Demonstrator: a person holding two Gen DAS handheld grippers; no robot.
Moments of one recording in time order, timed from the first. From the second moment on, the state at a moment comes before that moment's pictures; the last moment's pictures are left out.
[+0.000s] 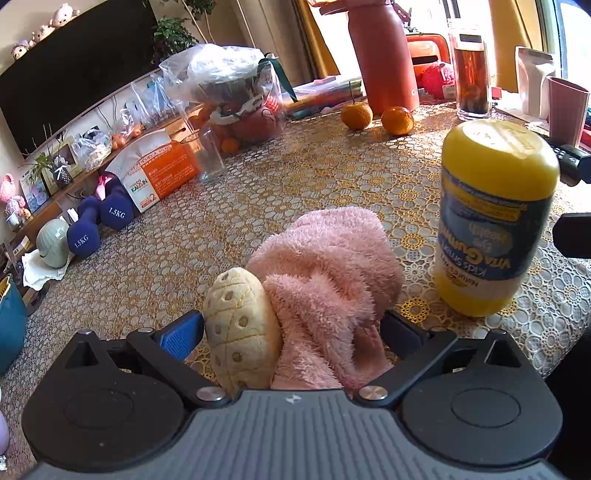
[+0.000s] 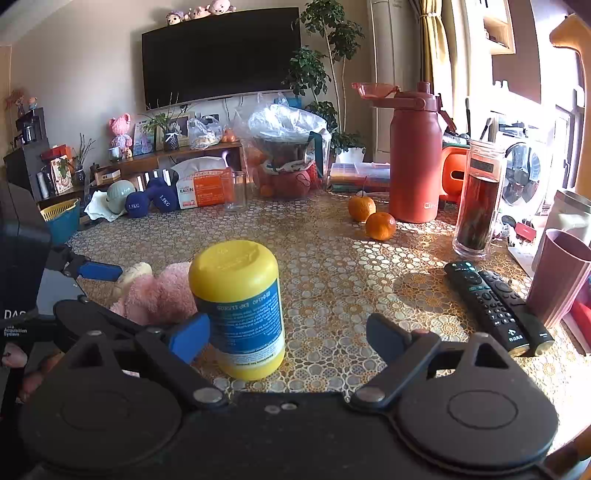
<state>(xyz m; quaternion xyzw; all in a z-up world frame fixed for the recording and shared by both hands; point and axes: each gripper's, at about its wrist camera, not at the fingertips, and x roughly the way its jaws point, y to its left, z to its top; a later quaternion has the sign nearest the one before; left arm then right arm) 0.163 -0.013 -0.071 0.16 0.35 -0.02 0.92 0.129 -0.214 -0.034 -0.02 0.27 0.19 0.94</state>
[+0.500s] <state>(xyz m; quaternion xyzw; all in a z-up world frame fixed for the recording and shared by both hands) 0.170 0.004 -0.065 0.11 0.35 -0.02 0.93 0.145 -0.194 -0.043 -0.07 0.28 0.23 0.93</state>
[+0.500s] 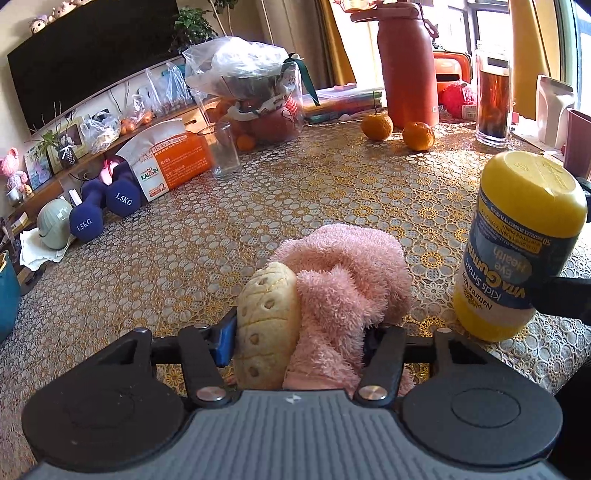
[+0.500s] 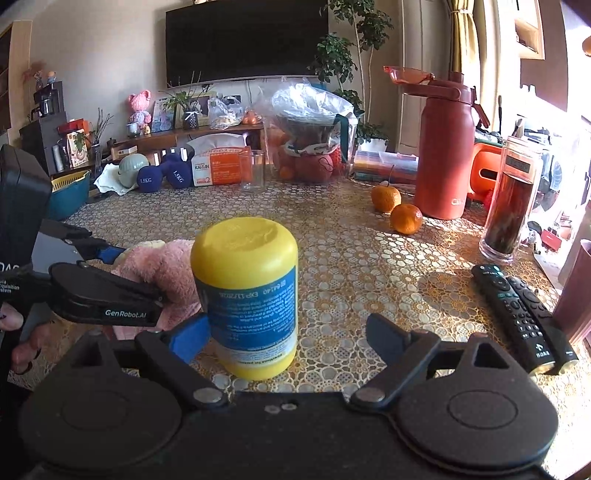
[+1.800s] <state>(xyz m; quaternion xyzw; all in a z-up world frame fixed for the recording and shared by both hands) 0.153 -0.072 0.024 0.13 0.31 -0.15 0.93 0.144 -0.178 -0.041 -0.12 0.23 0.28 0.93</state>
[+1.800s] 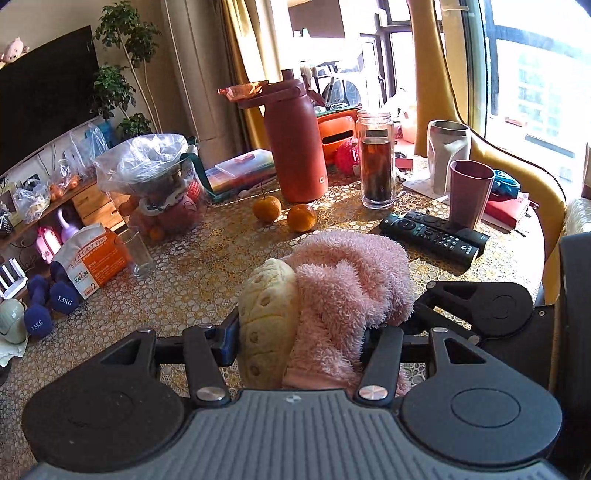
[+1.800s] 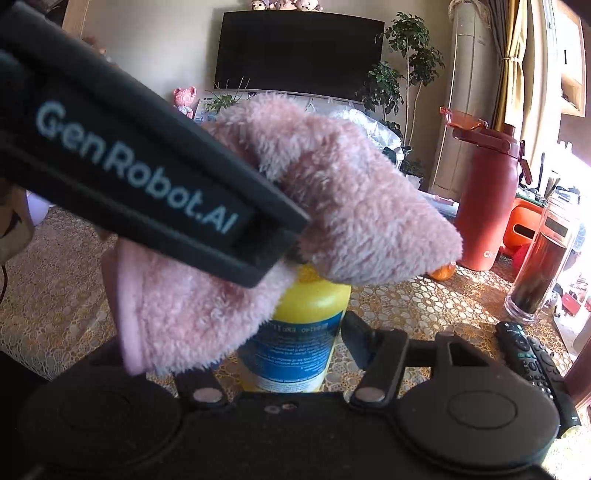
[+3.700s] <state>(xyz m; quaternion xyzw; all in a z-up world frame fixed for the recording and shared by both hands) 0.167 -0.029 0.028 -0.02 0.37 -0.17 0.92 0.142 -0.190 -0.040 -0.12 0.23 0.28 0.93</state>
